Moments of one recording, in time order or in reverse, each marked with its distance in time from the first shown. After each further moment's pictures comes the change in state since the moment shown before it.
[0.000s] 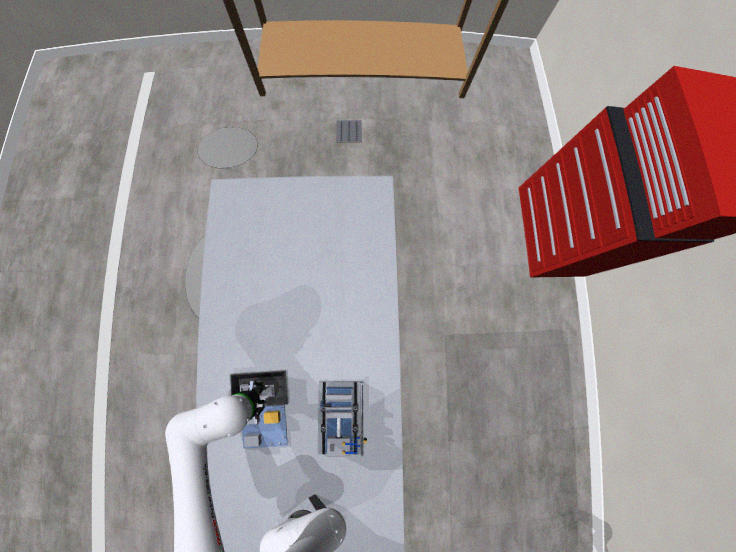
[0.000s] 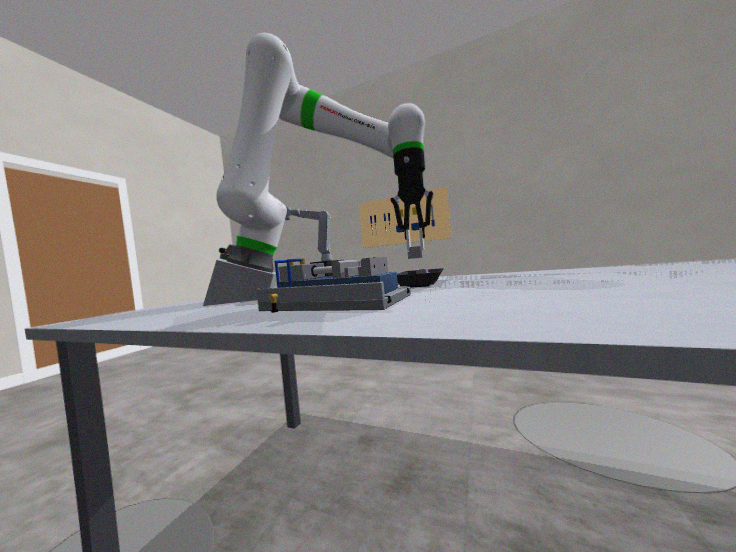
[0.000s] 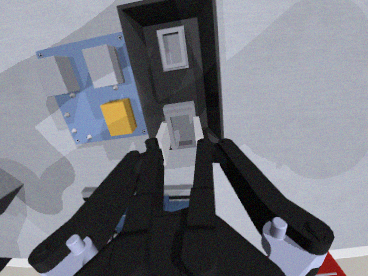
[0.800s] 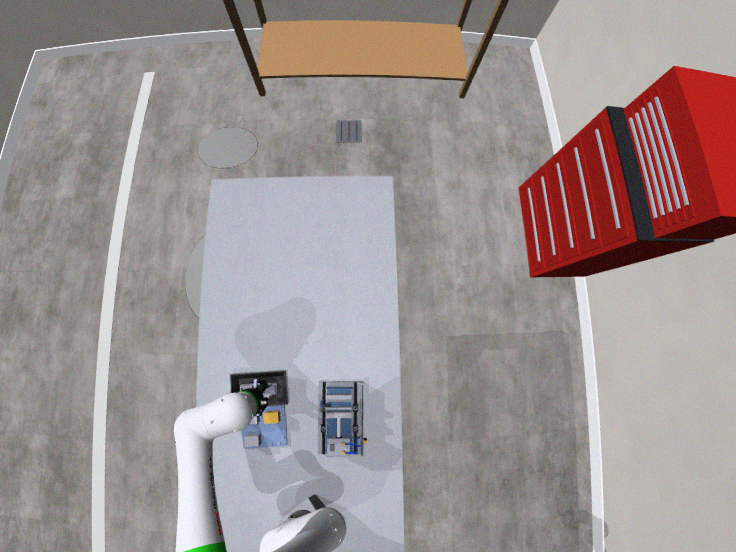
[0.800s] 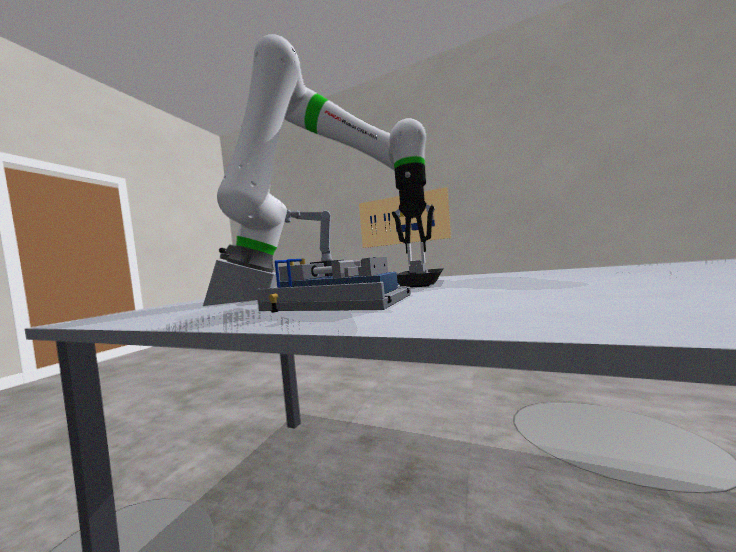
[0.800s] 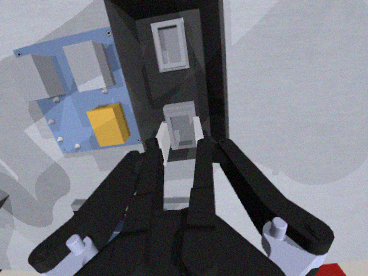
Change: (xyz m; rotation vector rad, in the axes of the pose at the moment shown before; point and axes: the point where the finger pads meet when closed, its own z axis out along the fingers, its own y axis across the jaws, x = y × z) arm 0.000 0.000 0.043 0.000 0.000 0.000
